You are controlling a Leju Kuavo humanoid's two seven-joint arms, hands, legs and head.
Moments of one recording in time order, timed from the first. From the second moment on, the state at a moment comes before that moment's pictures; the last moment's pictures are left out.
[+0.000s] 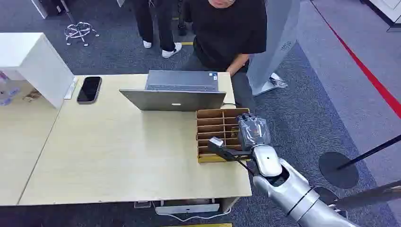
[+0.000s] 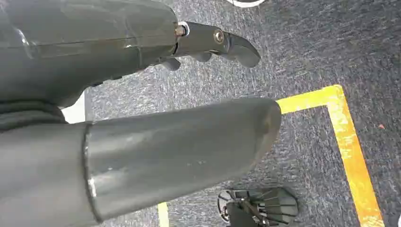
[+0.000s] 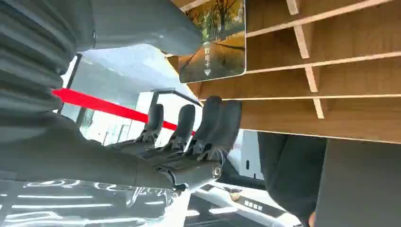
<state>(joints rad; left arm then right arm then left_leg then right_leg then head) -0.15 0.03 -1.08 -0.25 0.85 0.59 0.01 -0.43 -0.33 0.78 -1.37 1.10 -0.18 0.59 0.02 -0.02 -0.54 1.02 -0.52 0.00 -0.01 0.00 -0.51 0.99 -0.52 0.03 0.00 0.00</state>
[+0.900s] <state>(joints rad) -0.14 0.04 -1.08 -0.25 0.86 0.59 0.01 -0.43 -0.32 0.79 -1.36 1.10 -0.14 0.59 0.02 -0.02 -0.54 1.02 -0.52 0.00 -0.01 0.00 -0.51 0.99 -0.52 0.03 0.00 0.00</state>
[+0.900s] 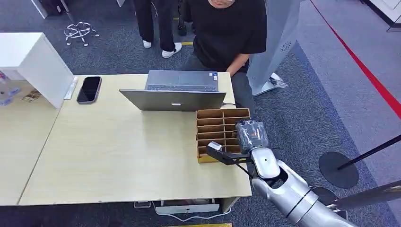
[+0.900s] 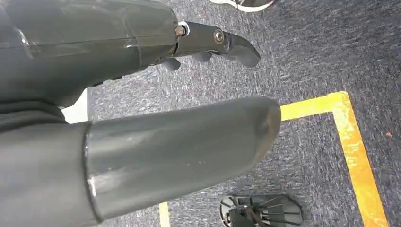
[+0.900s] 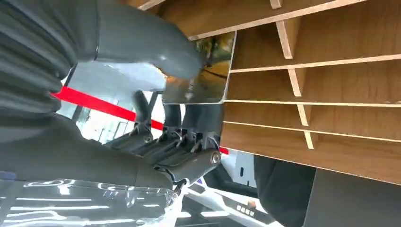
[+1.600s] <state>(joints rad) -0.14 0.04 -1.08 -0.25 0.87 0.58 0.00 -0.44 -0.32 0.79 -1.38 1.11 -0.11 0.60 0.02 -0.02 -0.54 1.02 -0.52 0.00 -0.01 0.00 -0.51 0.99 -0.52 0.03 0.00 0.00</state>
